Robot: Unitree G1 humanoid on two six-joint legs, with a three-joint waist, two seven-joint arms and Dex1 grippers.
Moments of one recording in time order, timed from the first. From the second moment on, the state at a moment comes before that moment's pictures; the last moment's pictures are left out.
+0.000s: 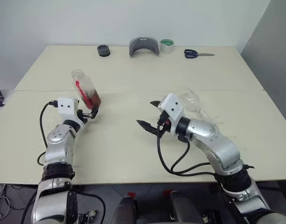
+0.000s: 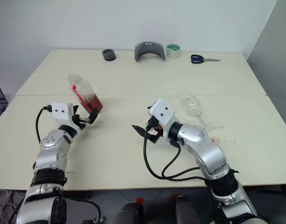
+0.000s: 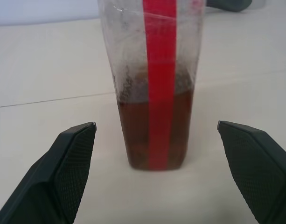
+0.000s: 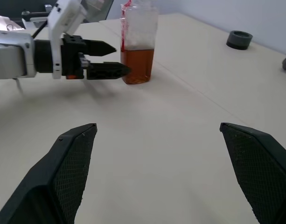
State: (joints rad) left arm -0.40 0.48 0.27 0.43 -0.23 0.02 -0.41; right arm -0.48 -0.28 0.29 -0.44 0.21 0.72 0.49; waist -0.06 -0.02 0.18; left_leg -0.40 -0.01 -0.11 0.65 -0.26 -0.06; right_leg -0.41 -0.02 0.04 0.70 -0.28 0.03
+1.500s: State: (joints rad) left arm -0.39 0.46 -0.17 0.06 -0.25 0.02 -1.08; right arm -1.30 -0.53 0.47 1.07 -0.06 0.76 1.09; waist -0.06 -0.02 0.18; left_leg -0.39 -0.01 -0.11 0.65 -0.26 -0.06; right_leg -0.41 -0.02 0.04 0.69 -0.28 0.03
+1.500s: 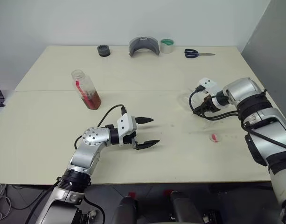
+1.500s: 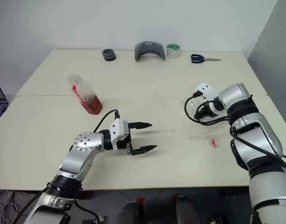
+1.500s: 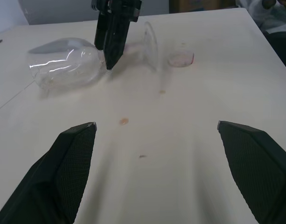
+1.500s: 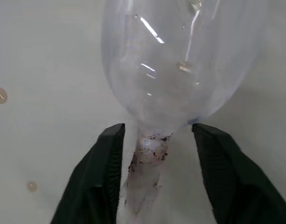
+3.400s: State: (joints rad) left arm -0.33 0.61 0.09 -0.11 -0.45 0.46 -0.88; right arm -0.46 -0.01 0.08 0.18 0.06 0.17 0.26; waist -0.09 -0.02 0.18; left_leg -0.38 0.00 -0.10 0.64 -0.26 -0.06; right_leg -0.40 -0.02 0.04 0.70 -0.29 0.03
